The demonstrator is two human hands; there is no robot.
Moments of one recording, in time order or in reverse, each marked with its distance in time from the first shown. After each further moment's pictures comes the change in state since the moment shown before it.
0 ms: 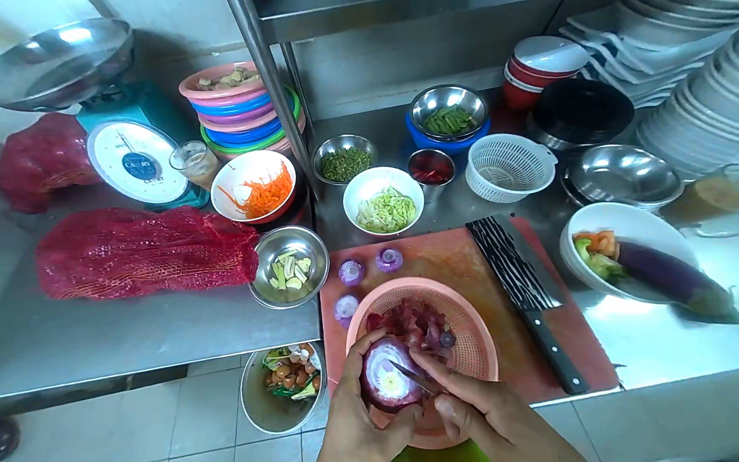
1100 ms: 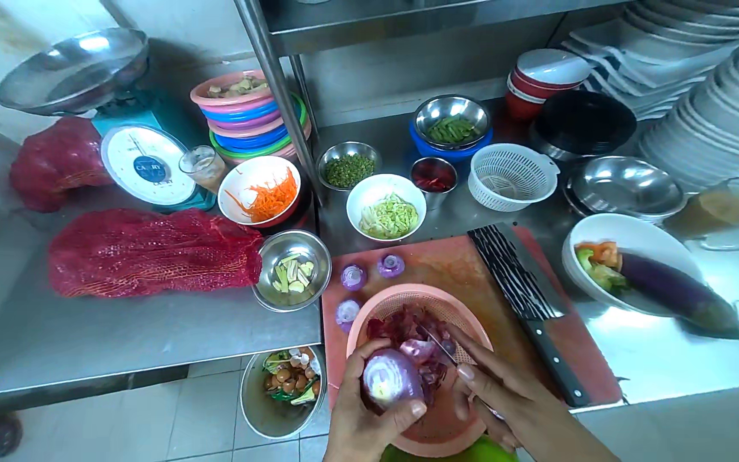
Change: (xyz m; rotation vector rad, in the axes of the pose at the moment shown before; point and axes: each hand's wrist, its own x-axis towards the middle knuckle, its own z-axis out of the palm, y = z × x) left_hand 0.002 -0.013 0.006 -0.185 0.053 -0.047; right_hand 0.005 0.001 -0.026 0.391 0.016 0.342
